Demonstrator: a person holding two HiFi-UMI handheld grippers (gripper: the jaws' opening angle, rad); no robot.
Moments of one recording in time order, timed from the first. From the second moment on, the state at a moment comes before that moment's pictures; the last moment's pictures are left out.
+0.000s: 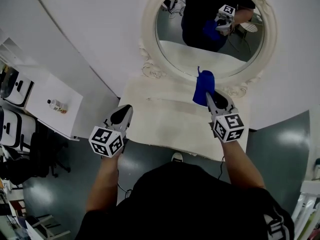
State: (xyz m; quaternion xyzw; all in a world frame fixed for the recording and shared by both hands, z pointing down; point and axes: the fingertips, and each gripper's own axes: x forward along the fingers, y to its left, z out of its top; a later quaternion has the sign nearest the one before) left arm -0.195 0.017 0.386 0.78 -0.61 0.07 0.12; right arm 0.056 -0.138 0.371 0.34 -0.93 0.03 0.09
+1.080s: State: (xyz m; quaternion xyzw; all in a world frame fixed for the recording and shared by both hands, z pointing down) left arm -0.312 -0.056 0.400 0.82 -0.56 0.07 0.14; right arm -0.071 -0.157 0.383 0.37 -0.92 0.06 0.11
